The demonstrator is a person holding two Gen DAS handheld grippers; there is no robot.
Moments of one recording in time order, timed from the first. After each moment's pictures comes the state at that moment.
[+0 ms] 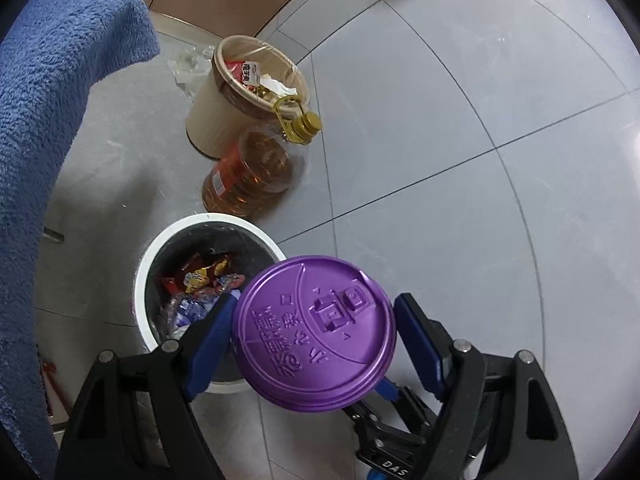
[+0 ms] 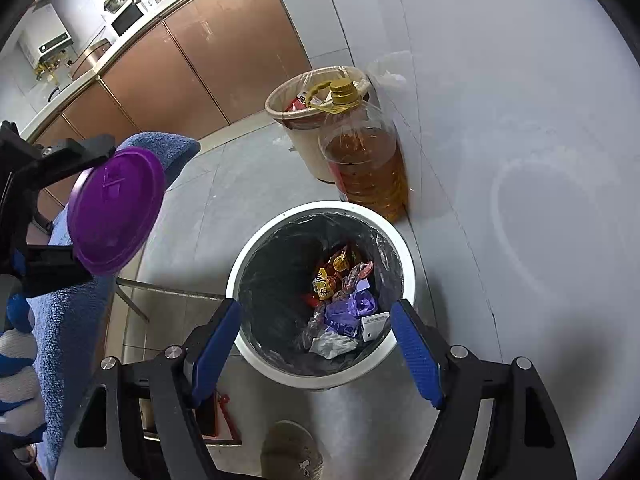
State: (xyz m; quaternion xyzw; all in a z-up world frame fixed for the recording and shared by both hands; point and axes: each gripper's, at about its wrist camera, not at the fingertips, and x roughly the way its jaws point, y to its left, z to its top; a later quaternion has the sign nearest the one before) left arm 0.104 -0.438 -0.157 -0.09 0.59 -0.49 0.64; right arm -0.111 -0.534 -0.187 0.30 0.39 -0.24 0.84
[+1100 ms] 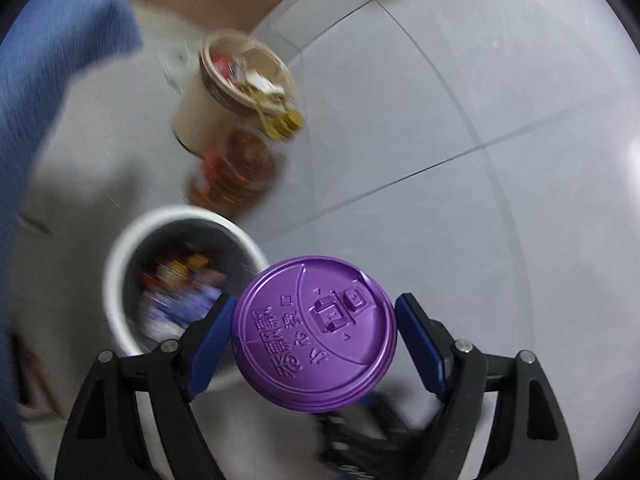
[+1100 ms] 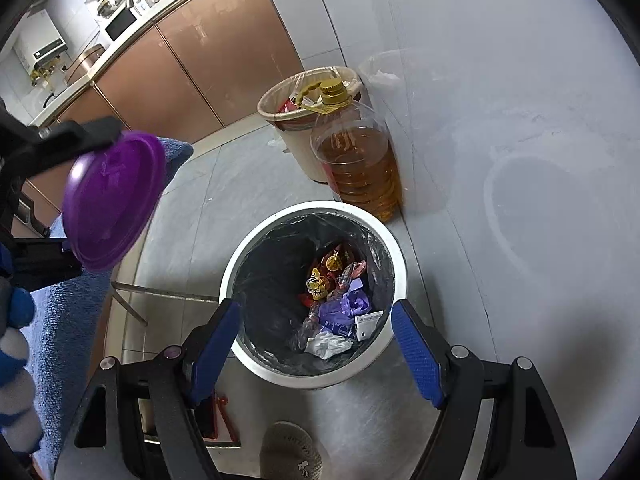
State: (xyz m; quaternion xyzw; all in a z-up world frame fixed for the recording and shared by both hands) left arm 0.100 -0.449 -0.157 -0.16 0.61 -0.50 0.59; right arm -0.117 -0.535 -0.191 0.31 0.39 -0.25 0.83
